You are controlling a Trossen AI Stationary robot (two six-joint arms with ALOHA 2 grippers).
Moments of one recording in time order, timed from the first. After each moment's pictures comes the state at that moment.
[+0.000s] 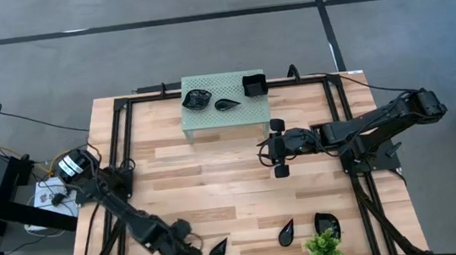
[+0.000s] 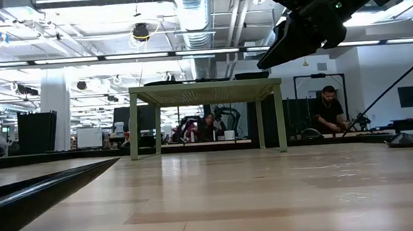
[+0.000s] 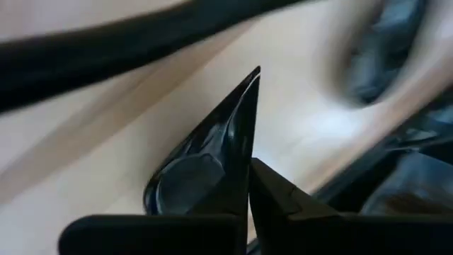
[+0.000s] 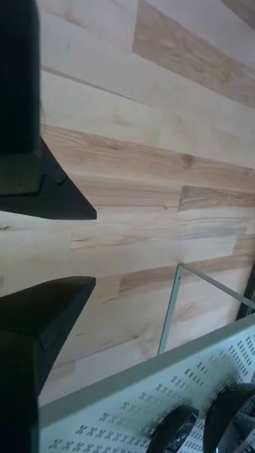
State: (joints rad) left arm -0.84 1.73 0.97 -0.37 -0.01 -1.75; right arm 0.10 1.22 0.66 0.00 0.28 -0.19
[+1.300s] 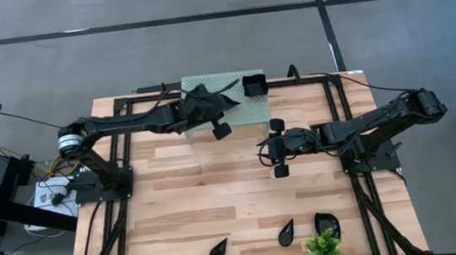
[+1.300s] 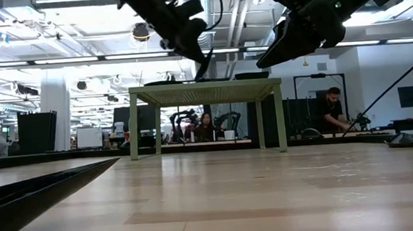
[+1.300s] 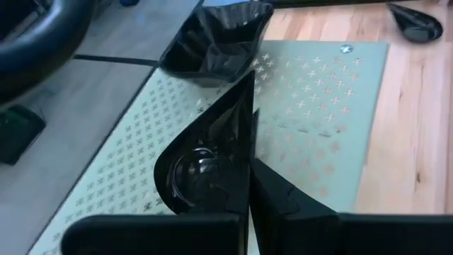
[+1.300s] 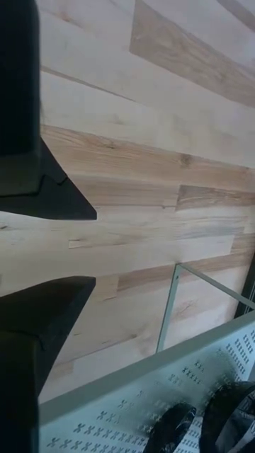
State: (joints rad) left arm 0.21 1.62 1.26 -0.24 -0.38 0.21; right arm 0.10 1.22 0.66 0.01 0.29 -0.19
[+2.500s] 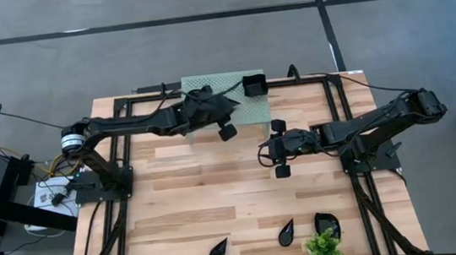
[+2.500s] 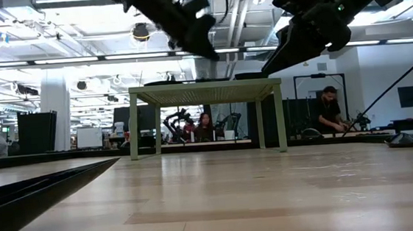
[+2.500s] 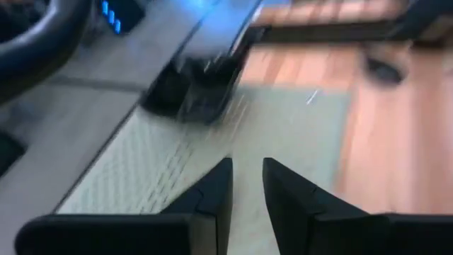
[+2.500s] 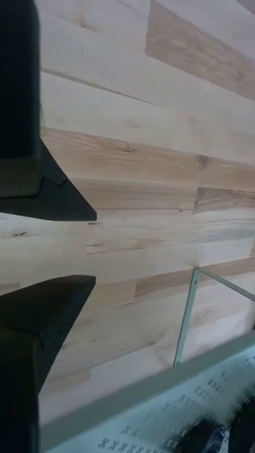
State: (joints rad) left arm 0.17 1.64 1.26 -0.12 -0.35 0.20; right arm 0.10 1.22 0.66 -0.05 0.29 -0.16
